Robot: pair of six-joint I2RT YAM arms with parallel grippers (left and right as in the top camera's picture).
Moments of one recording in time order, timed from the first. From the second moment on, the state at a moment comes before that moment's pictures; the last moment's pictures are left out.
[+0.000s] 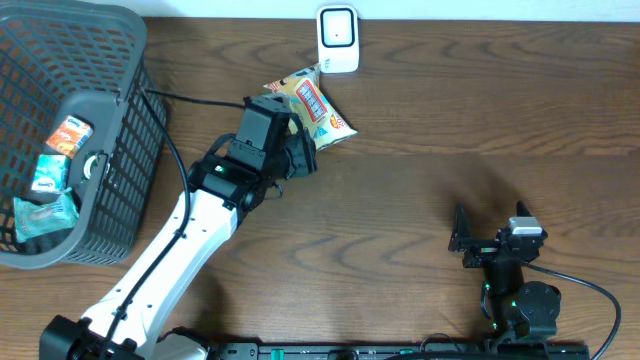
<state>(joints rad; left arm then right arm) -0.44 1.42 1.09 -0.55 0.06 -0.59 0.02 0.02 0.01 -0.07 -0.03 0.04</state>
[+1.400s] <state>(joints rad) -0.44 1.42 1.09 -0.68 0.07 -0.61 0.02 0.02 0.01 -0.07 -0.03 0.04</state>
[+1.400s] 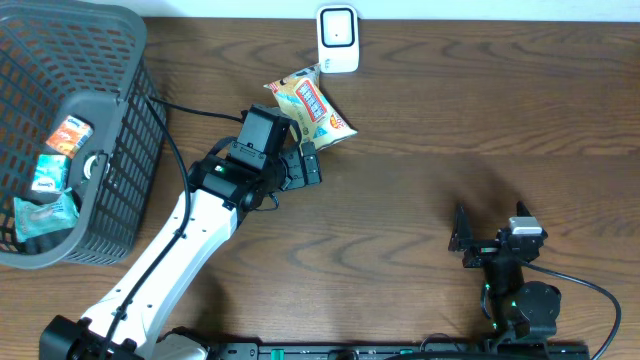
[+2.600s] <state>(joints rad) -0.44 1.34 1.09 -0.67 0.12 -0.61 0.02 0.02 0.01 -0.07 -0.03 0.04</state>
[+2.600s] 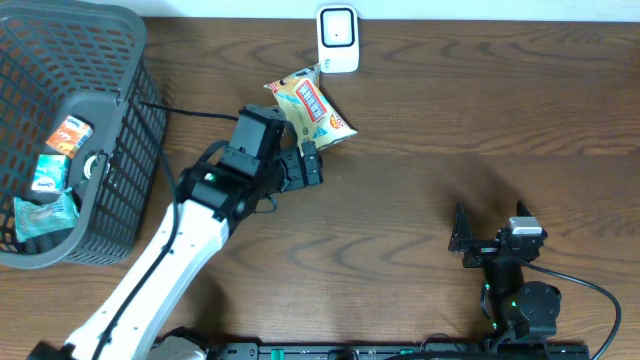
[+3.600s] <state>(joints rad) -0.44 1.19 1.09 -0.67 0.12 -0.58 0.02 0.02 0.01 -0.07 -0.03 0.04</state>
